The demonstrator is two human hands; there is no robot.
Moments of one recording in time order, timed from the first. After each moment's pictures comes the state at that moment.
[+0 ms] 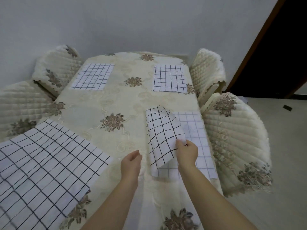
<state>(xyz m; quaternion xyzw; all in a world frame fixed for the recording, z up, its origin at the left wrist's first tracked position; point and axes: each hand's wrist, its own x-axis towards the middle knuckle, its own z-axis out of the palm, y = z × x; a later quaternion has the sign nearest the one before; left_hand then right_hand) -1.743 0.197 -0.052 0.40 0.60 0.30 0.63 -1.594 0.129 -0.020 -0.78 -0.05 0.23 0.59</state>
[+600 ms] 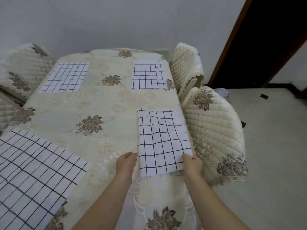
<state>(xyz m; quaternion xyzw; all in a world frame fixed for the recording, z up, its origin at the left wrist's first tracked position) -1.691 0.192 -0.077 0.38 0.58 0.23 0.68 -1.537 0.056 -0.089 -0.75 0.13 0.26 0.59</state>
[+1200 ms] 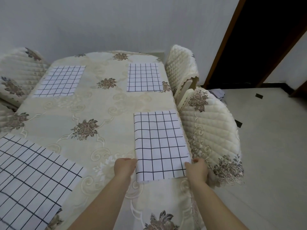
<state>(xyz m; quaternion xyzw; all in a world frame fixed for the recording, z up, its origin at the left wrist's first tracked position) -1.680 0.198 -0.076 0.43 0.63 0.15 0.63 -1.517 0.031 -0.081 -0.90 0.04 0.20 0.38</state>
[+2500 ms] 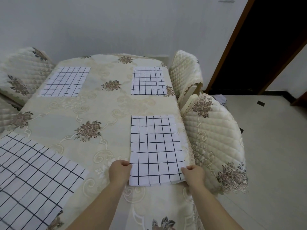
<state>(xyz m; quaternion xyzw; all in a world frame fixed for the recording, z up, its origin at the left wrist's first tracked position) -1.702 0.212 -0.084 0.61 0.62 0.13 0.47 -1.523 0.043 -0.083 -0.88 0.03 0.25 0.41</state>
